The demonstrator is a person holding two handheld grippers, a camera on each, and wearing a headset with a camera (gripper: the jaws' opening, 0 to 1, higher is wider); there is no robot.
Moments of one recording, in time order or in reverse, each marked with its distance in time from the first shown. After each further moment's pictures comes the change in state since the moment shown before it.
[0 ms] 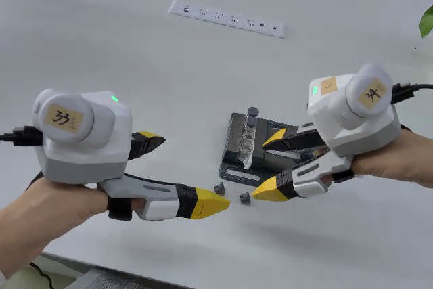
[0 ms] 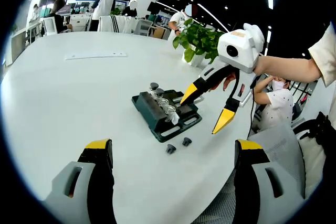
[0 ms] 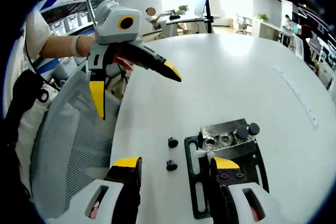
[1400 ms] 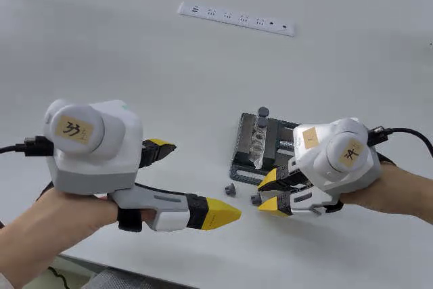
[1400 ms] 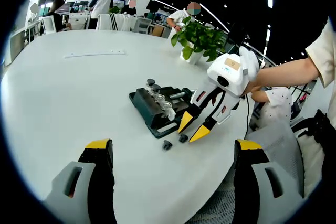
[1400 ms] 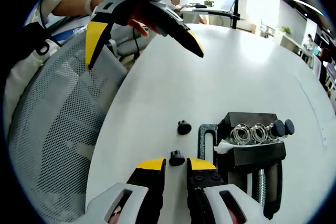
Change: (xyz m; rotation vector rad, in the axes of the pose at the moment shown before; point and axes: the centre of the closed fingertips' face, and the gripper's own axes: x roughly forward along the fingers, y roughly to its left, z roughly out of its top) left arm -0.001 -0.008 -0.005 -0.004 0.017 -0.007; right arm 0.044 0.005 -0.031 -0.195 0.063 0.031
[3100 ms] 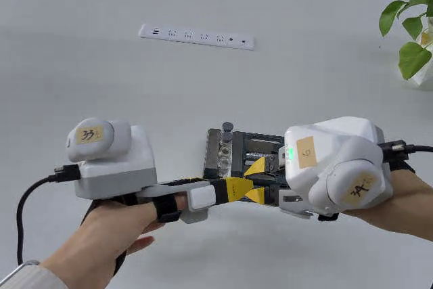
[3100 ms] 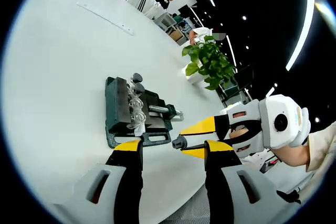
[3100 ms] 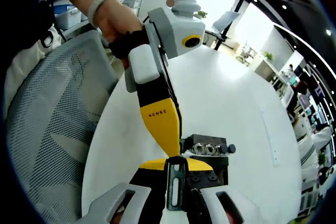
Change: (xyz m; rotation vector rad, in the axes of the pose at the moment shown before) left arm 0.061 -0.032 0.025 -0.529 -0.082 -0.106; right arm -0.075 0.000 0.038 -0.174 -0.001 -0.325
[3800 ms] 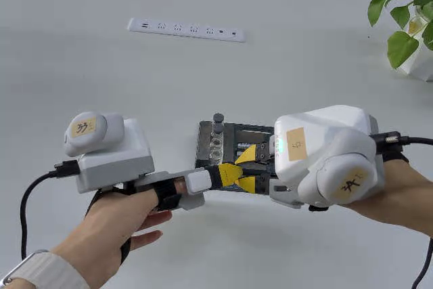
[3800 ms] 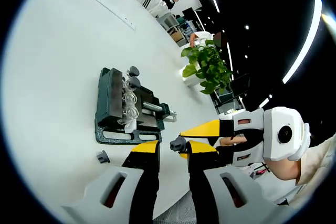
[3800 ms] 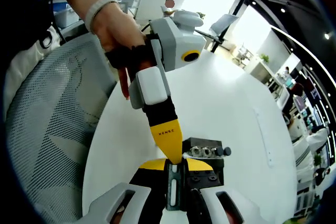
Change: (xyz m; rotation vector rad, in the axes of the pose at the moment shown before) left arm 0.008 -0.007 -0.004 -0.102 -0.003 -0.050; right arm -0.004 -0.002 0.007 -0.009 -0.004 -0.038
